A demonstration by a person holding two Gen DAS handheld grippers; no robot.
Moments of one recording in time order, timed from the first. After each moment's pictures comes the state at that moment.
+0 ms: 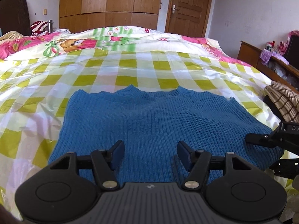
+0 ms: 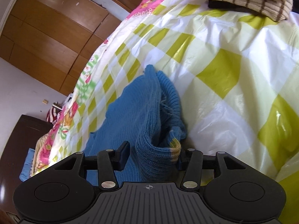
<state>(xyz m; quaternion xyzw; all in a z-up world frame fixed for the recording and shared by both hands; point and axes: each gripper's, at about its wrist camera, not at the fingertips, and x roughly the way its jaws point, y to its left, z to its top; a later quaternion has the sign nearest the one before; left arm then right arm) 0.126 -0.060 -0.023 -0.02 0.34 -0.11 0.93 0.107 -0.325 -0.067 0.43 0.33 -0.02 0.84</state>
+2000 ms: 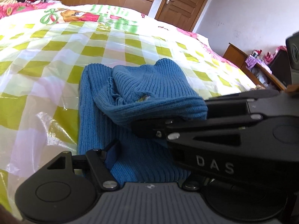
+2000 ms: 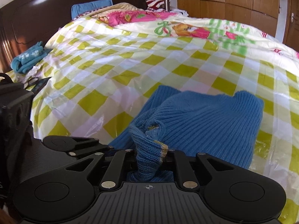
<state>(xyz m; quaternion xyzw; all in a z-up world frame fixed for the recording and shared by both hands) 0.119 0.023 -0.042 -0.11 0.39 -0.18 0.90 0.159 -0.080 -0.007 -0.08 0.39 0.30 0.87</state>
